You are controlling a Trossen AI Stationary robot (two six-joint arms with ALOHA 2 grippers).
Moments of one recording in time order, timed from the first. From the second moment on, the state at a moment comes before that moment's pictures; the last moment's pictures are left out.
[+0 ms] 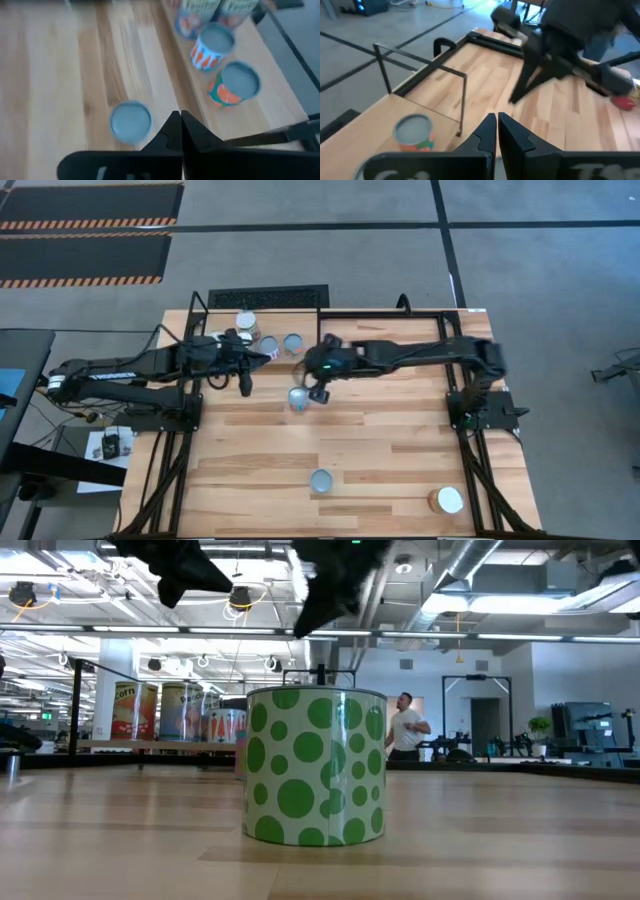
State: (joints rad) left arm 0.13 0.82 0.75 -0.29 -0.19 -0.22; right arm -0.03 1.83 1.61 -0.55 0.24 0.08
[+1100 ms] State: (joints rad) left arm -0.09 1.57 0.93 -0.37 -0.23 -0.37; right arm -0.20 0.94 0.84 -0.52 0.22 0.12
